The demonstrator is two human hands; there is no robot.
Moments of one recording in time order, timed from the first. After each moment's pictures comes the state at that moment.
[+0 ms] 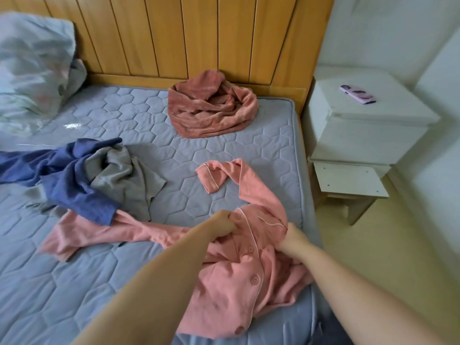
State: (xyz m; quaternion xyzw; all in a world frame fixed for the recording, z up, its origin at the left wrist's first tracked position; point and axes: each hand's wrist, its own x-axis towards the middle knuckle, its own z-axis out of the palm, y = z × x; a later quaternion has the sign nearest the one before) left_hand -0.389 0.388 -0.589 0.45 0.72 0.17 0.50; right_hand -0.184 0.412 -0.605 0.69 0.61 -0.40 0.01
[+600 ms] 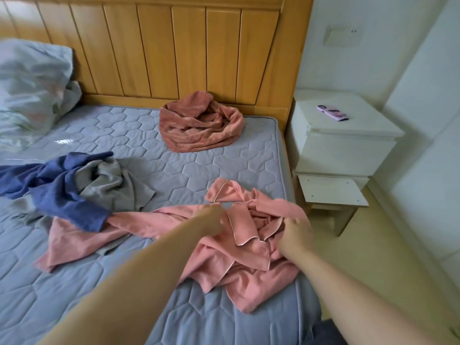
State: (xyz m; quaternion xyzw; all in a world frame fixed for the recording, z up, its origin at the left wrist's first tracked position) left_hand -0.391 0.400 -0.572 0.70 0.69 -0.04 0.17; right_hand -0.156 0.396 -0.566 0.67 0.72 -0.15 -0.10
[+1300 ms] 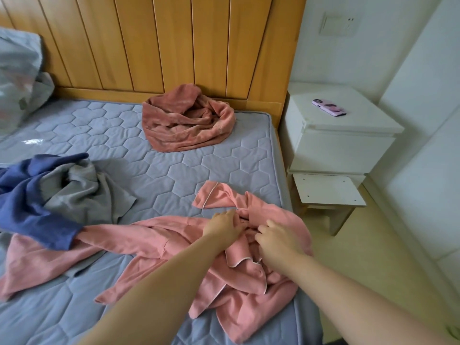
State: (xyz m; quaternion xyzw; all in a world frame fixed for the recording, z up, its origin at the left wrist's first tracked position) left_hand -0.338 0.435 -0.607 0.64 0.72 0.13 0.23; right_hand -0.172 0.424 -0.576 0.40 0.91 0.01 0.04
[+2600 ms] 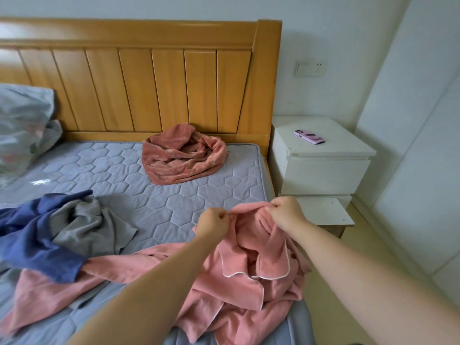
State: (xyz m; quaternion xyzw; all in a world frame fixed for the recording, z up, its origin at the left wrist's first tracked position) left_hand -0.337 0.427 -0.510 0.53 0.73 0.35 0.26; right_hand -0.161 0.474 -0.481 0.64 0.67 -0.28 -0.26
